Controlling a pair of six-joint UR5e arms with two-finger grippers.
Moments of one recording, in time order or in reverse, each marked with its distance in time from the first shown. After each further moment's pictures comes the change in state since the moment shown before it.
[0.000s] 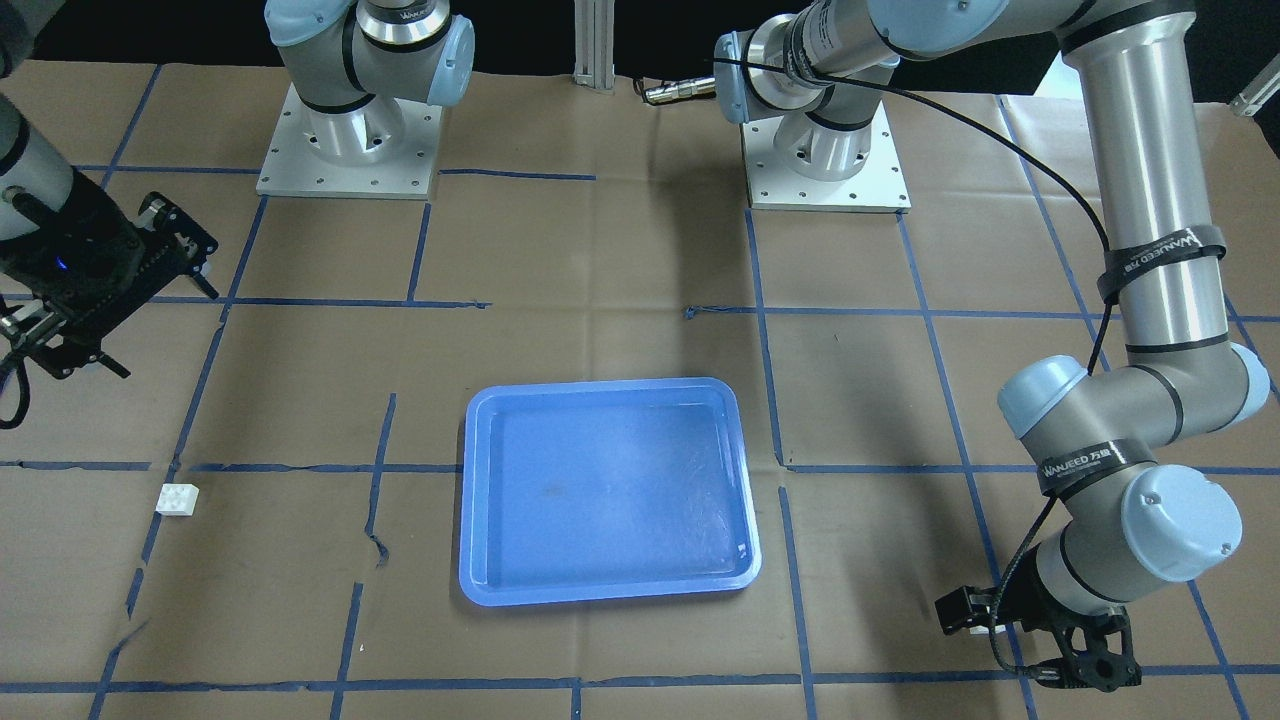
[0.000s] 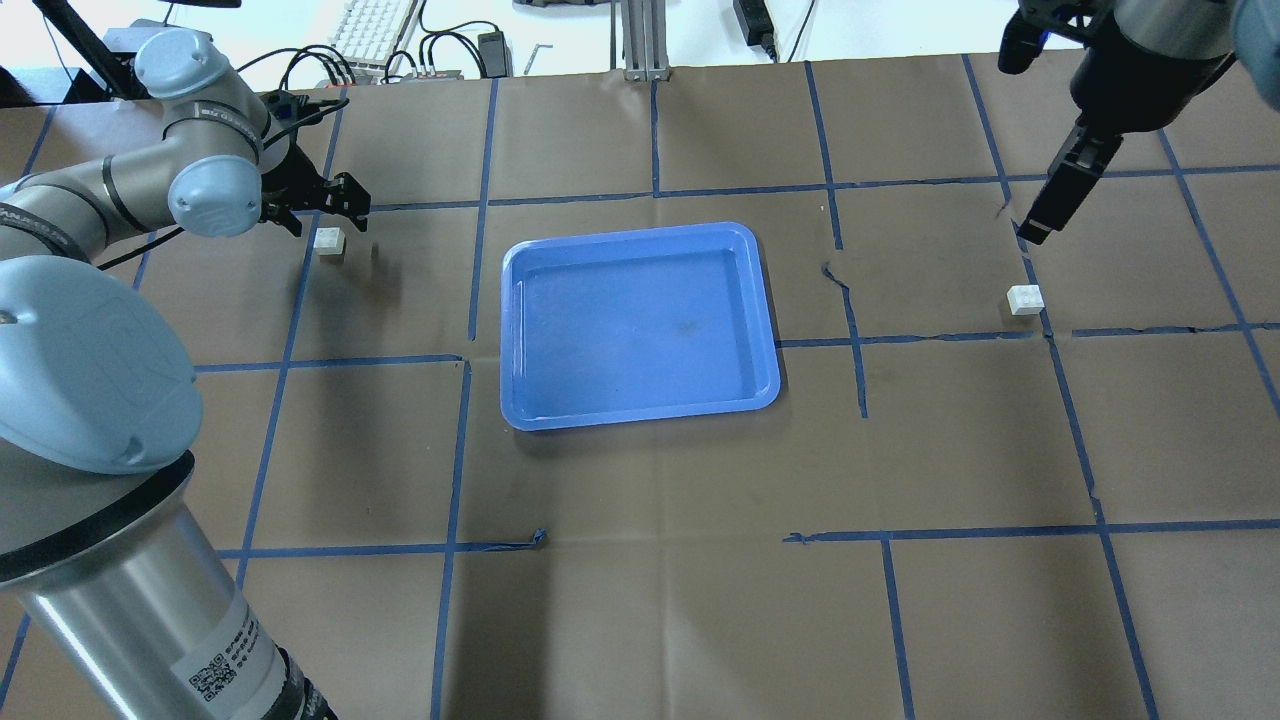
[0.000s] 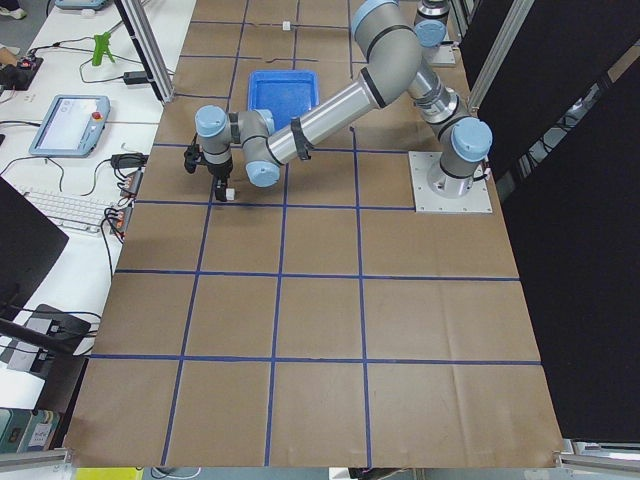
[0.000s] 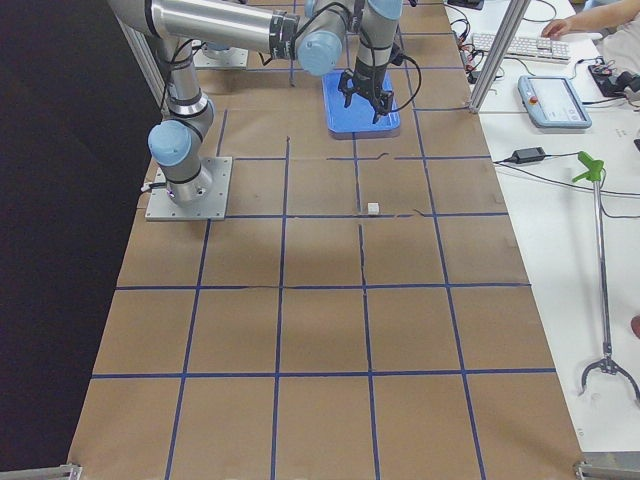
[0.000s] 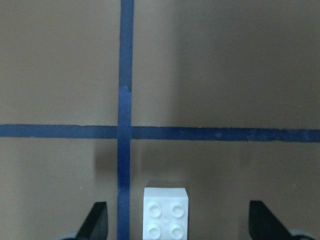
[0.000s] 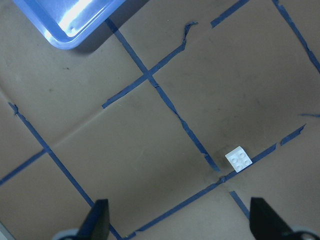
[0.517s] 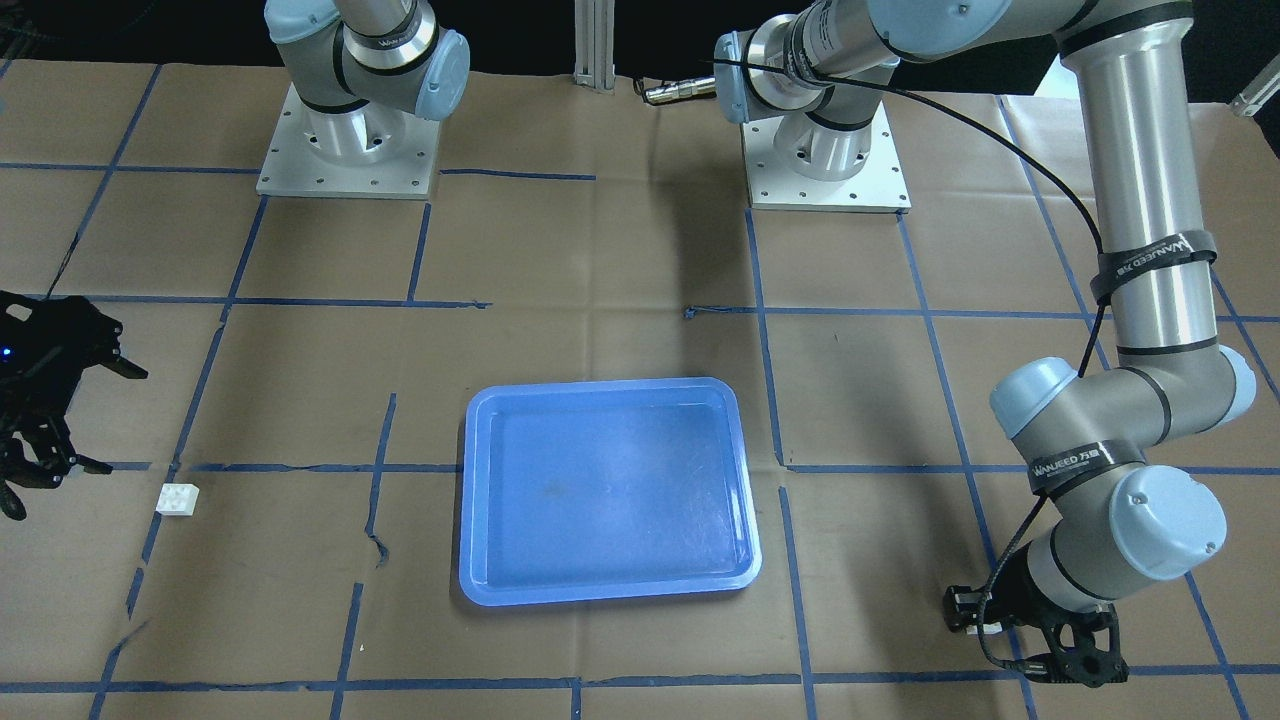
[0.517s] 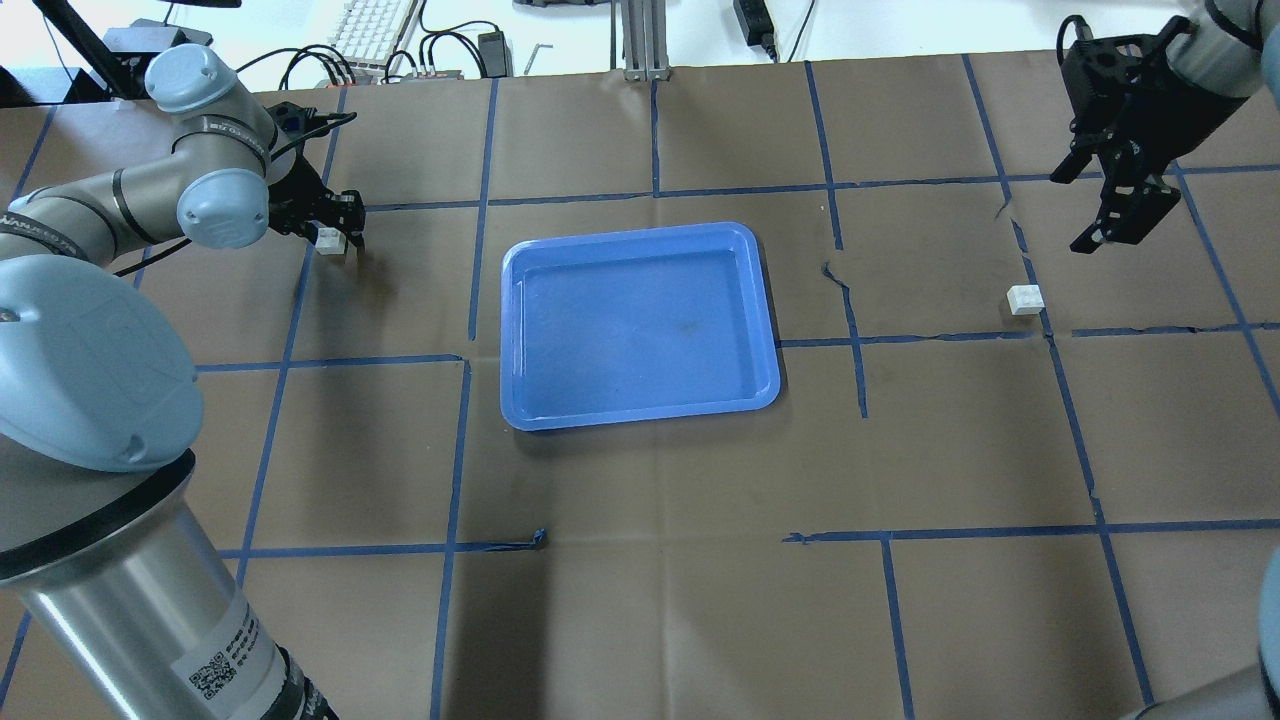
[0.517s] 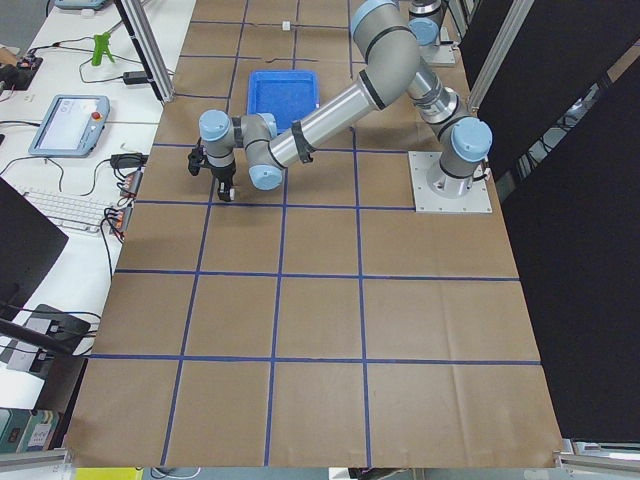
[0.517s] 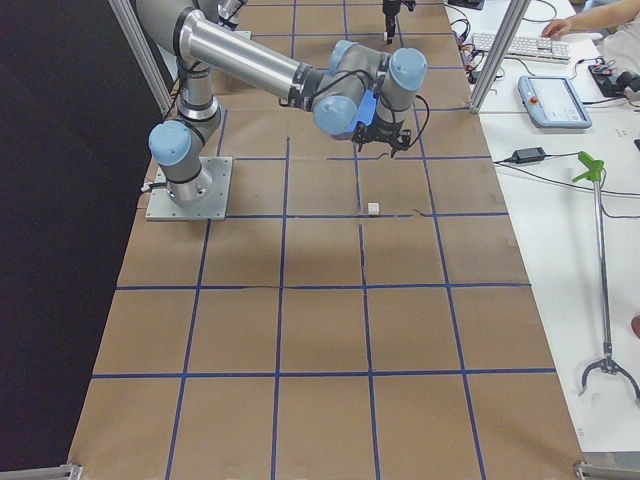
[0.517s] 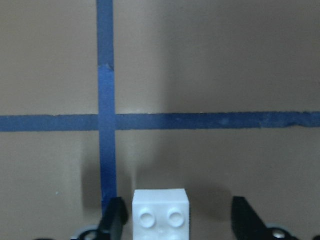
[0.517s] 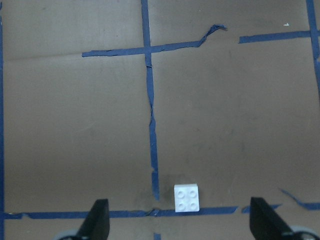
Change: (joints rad) left arm 0.000 0.002 -0.007 0.008 0.001 0.021; right arm -0.170 0.184 0.000 -0.087 0.190 -0.683
